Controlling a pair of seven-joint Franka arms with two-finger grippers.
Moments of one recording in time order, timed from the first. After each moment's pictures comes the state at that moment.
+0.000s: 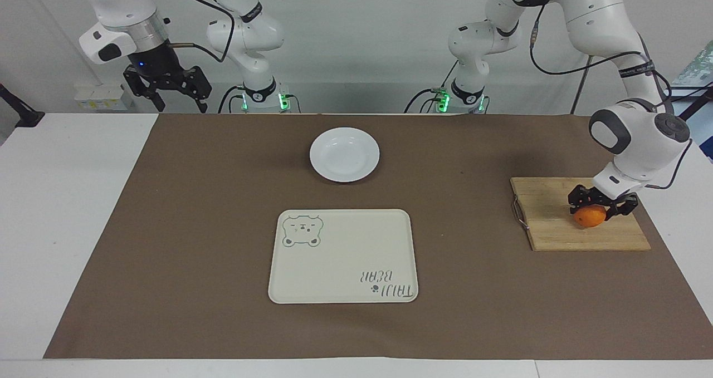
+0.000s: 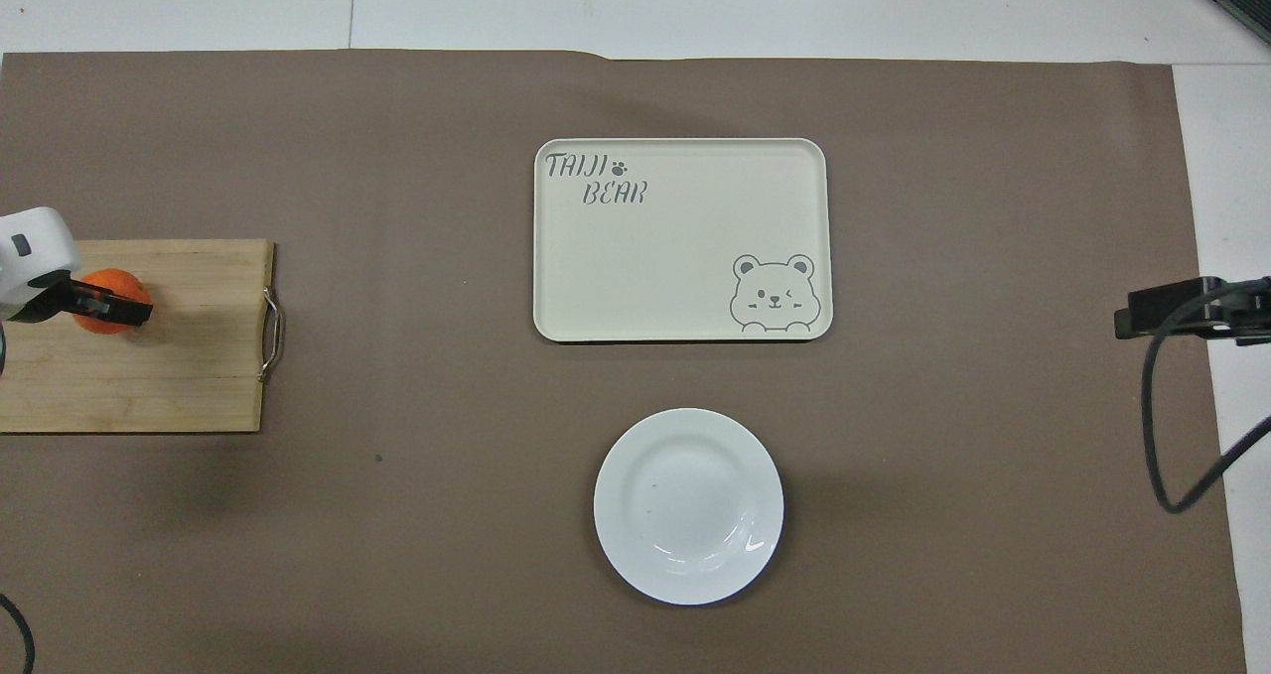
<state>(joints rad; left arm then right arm) 0.16 0.29 0.08 -1.94 -0.02 2.32 0.64 0.09 -0.10 -0.10 -1.62 0.01 1.52 0.06</state>
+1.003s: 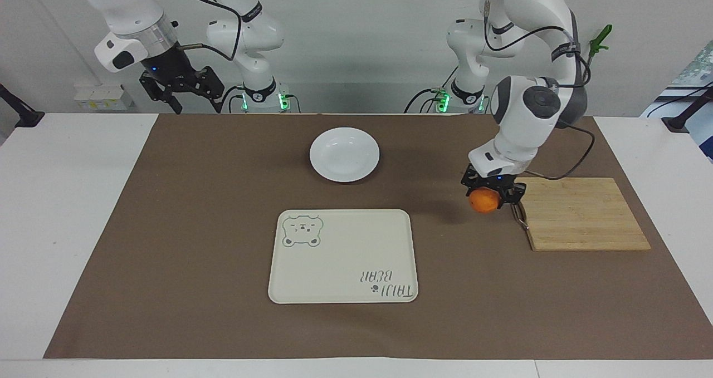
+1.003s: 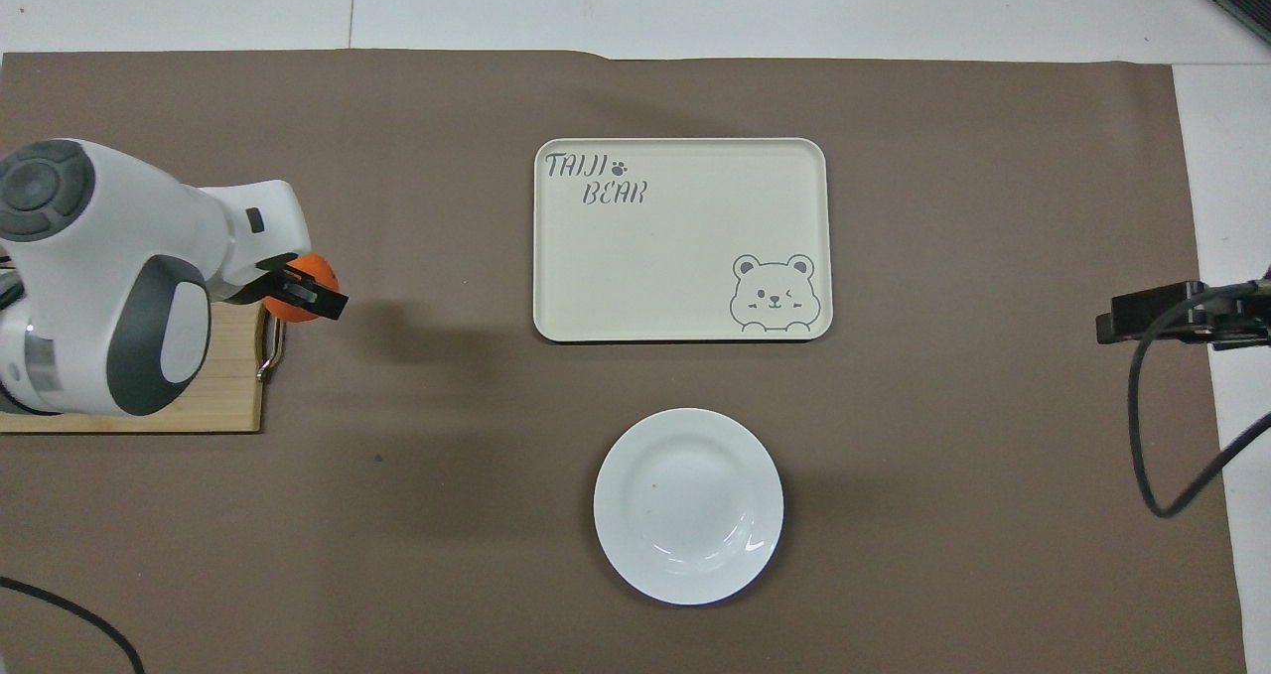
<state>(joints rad) -0.38 0.15 0.06 -1.94 -0.03 2.12 0.29 0.09 -0.12 -0.10 -1.68 0.13 1.52 0.06</state>
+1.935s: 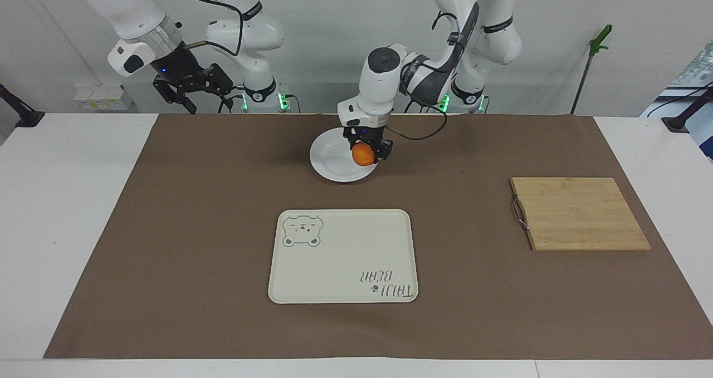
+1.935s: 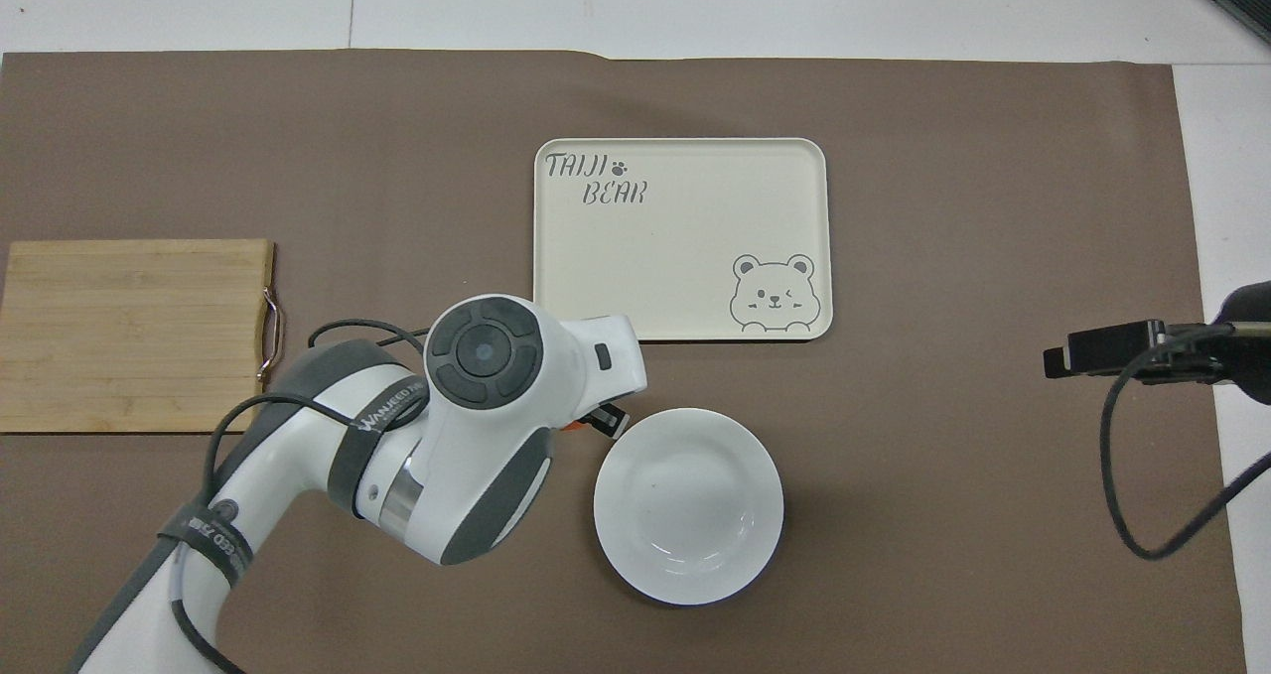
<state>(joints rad) -0.91 0.15 0.06 -2.03 -0.15 2.22 -0.12 0.08 -0.17 -0.12 -1.78 0.22 1.56 0.01</state>
